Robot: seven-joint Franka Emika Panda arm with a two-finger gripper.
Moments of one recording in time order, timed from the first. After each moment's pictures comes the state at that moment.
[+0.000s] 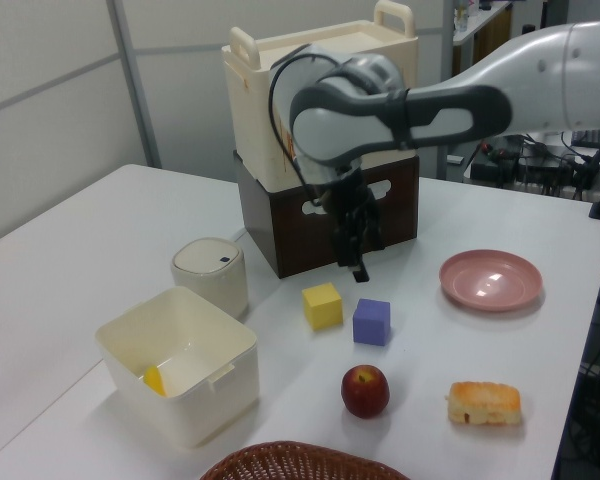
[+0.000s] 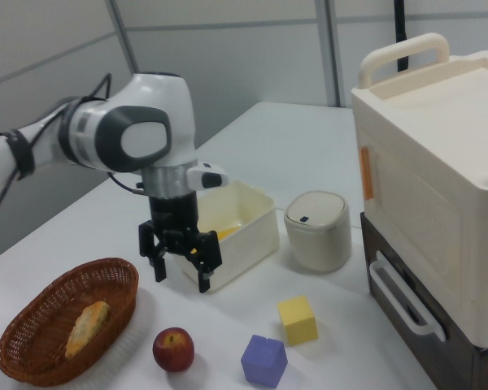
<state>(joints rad) 0.03 0.19 -0.03 -1.55 -0.08 1.45 -0.19</state>
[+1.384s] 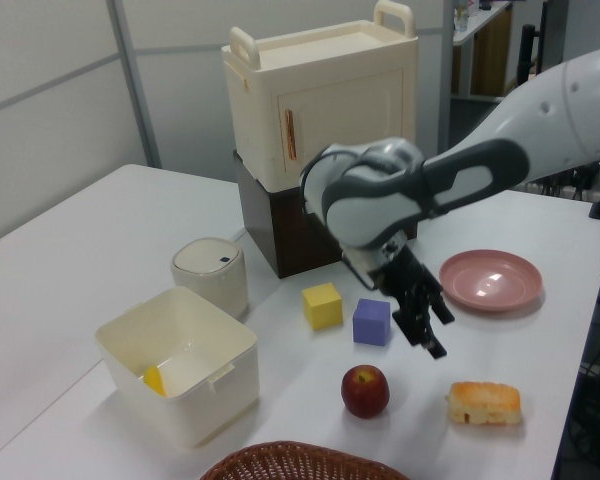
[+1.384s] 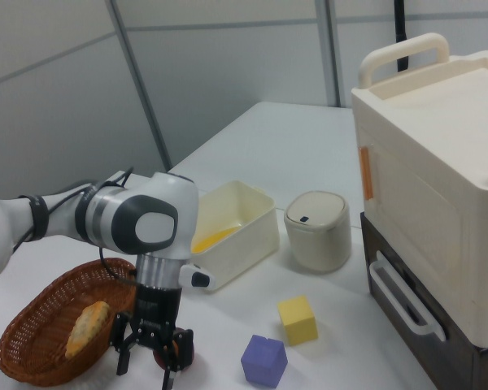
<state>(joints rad) 0.05 0.15 -0.02 -1.93 -0.08 1.43 -0.23</state>
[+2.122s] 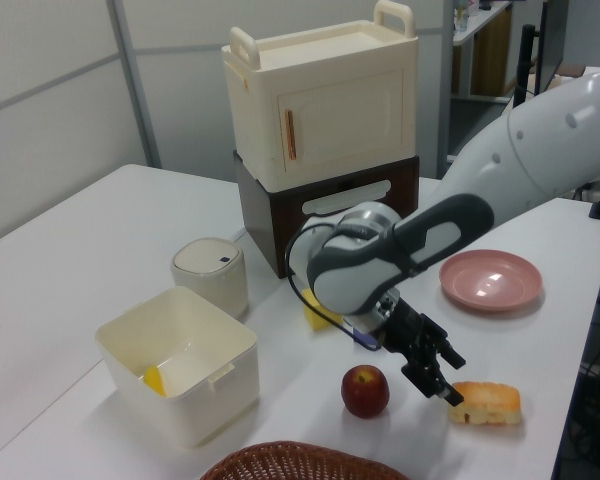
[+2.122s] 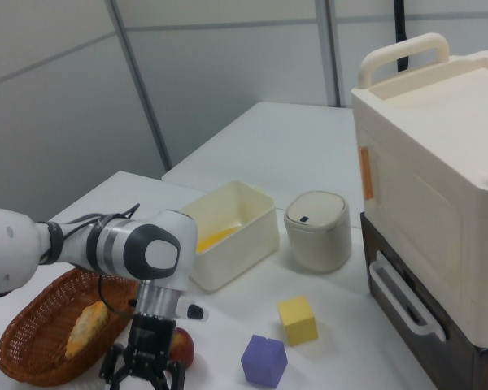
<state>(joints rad) 0.11 0.28 -0.02 -1.97 -0.11 1.40 -0.25</state>
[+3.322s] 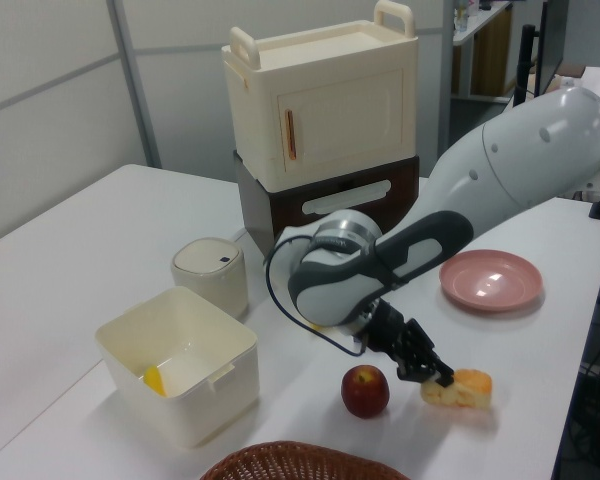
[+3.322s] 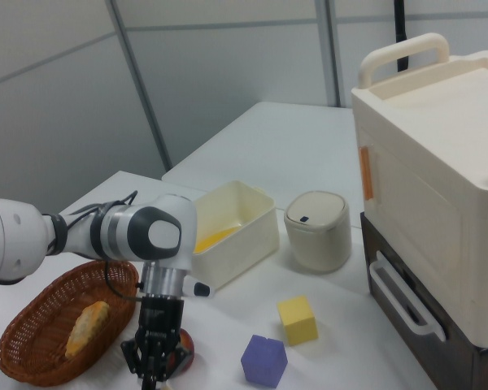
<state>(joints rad) 0.15 0.35 -0.02 -1.85 -0.18 1.38 -0.24</state>
